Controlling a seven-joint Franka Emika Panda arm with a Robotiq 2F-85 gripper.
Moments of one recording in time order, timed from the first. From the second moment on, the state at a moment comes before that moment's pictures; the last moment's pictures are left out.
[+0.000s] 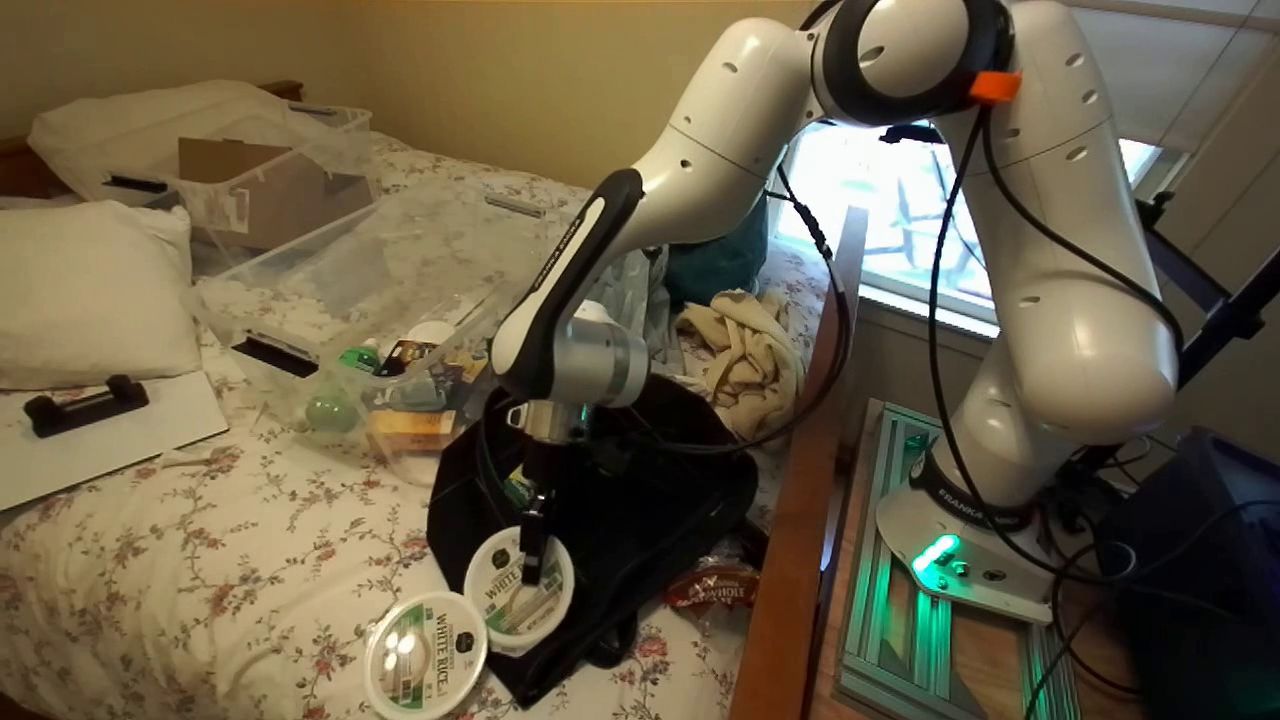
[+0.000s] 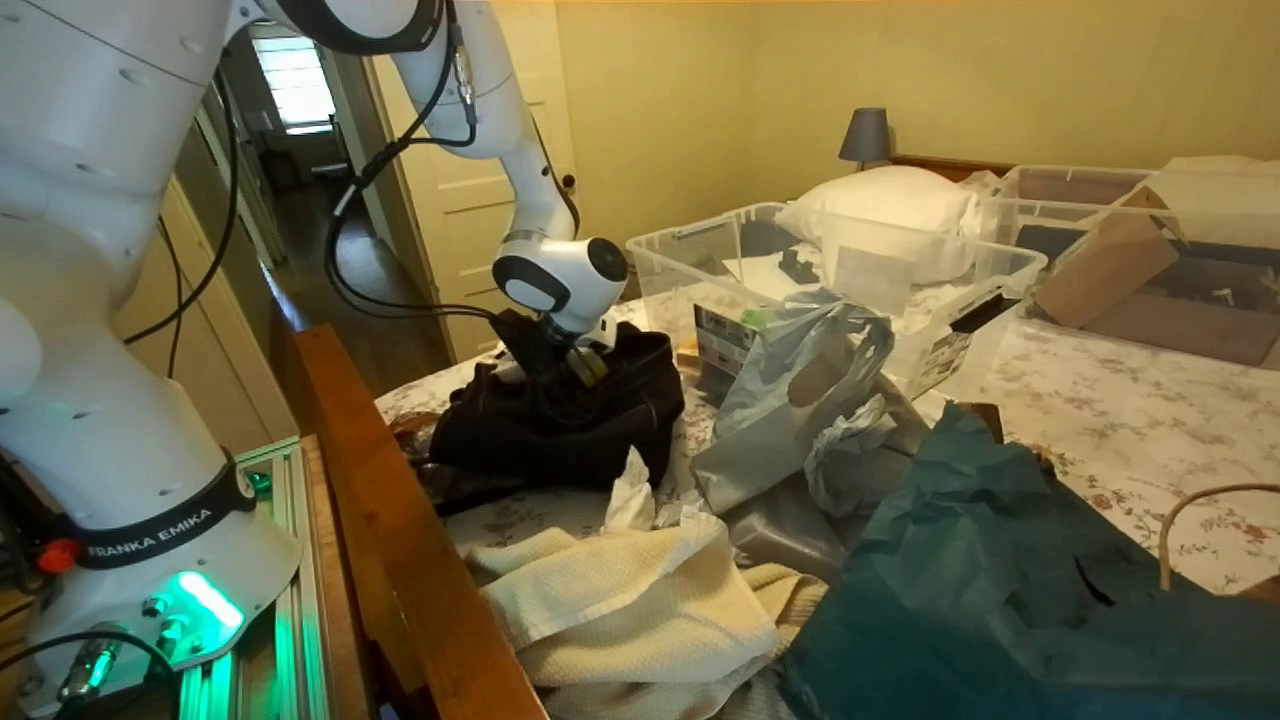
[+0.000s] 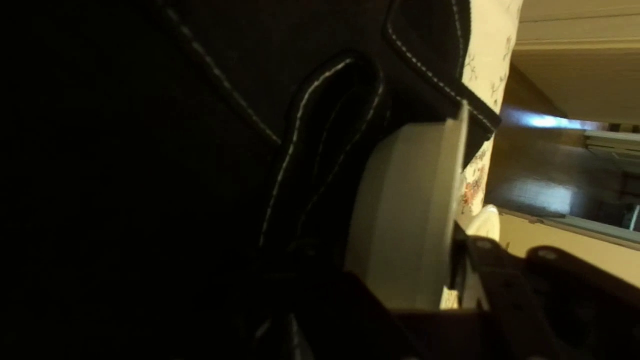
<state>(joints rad) -0.09 0.69 0.41 -2.16 0.91 2.54 -0.88</state>
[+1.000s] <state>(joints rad) -0.07 0.68 0.36 -2.18 1.24 2.47 -1.04</state>
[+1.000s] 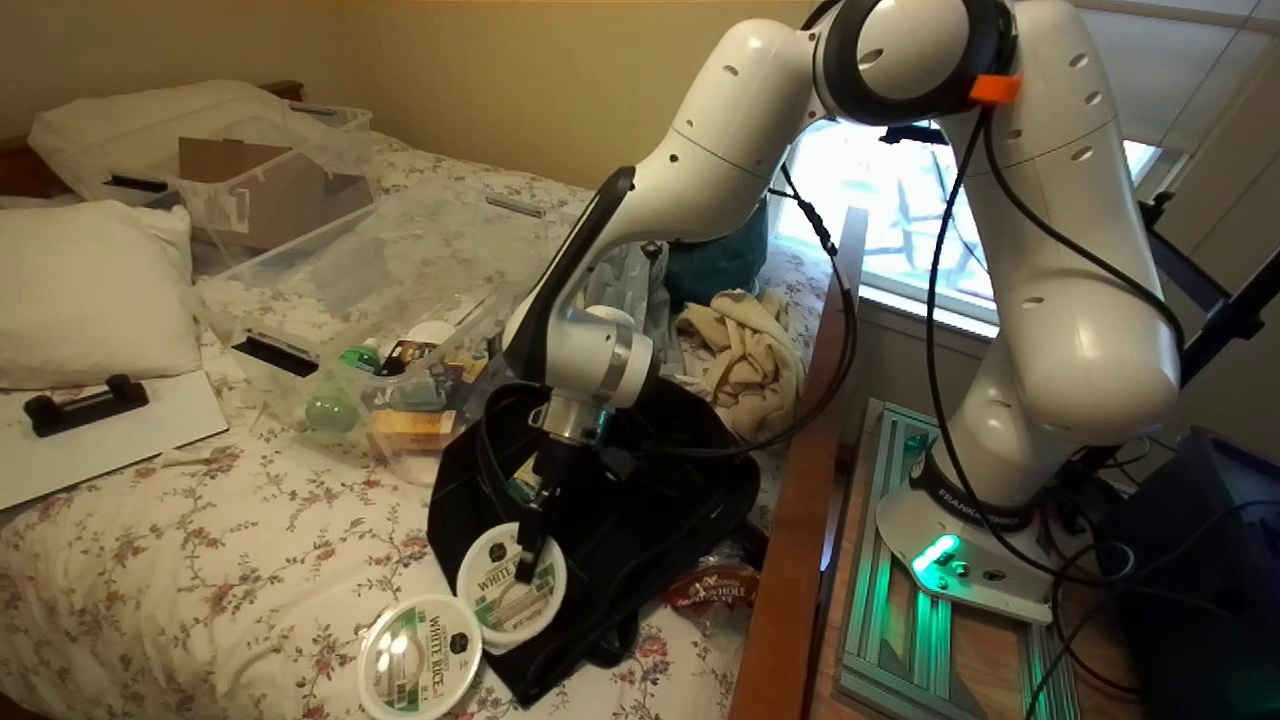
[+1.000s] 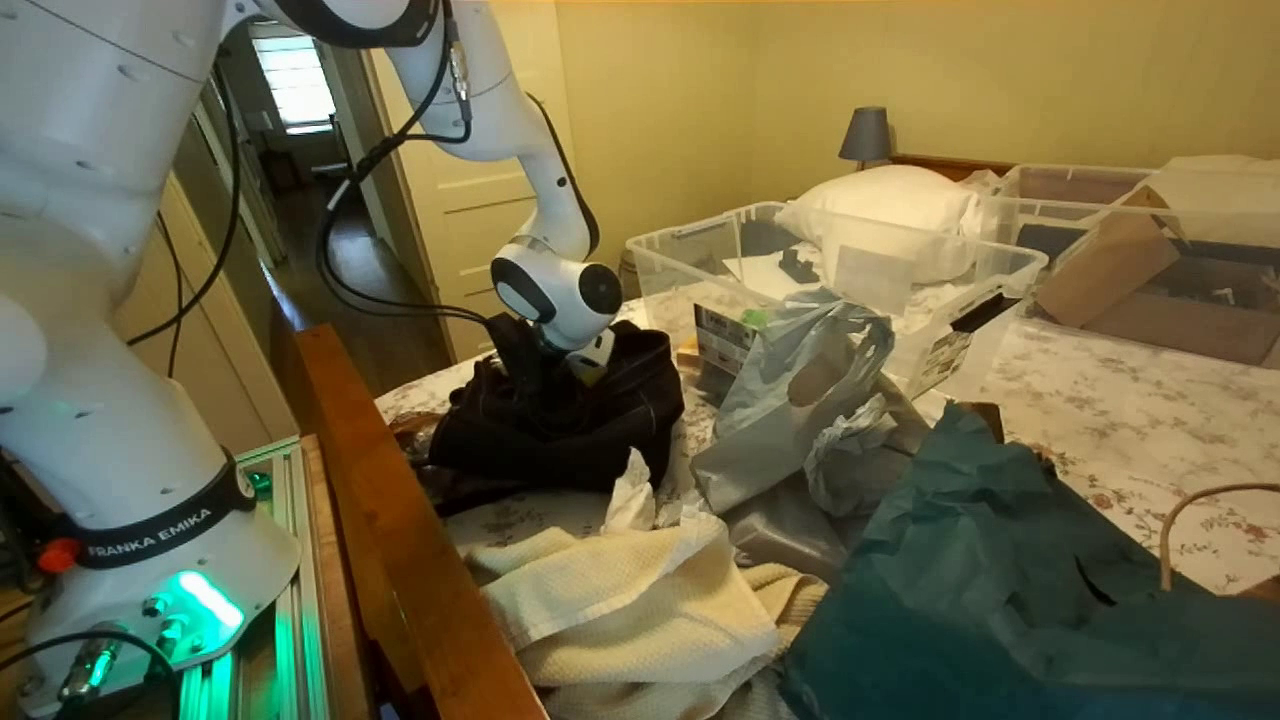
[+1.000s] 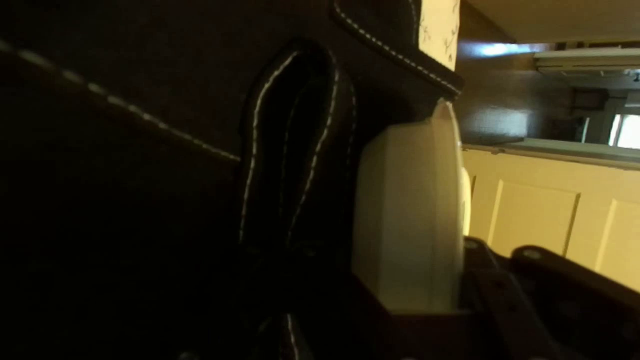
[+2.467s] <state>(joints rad) 0.12 0.53 0.13 -2.33 1.80 2.35 -1.33</state>
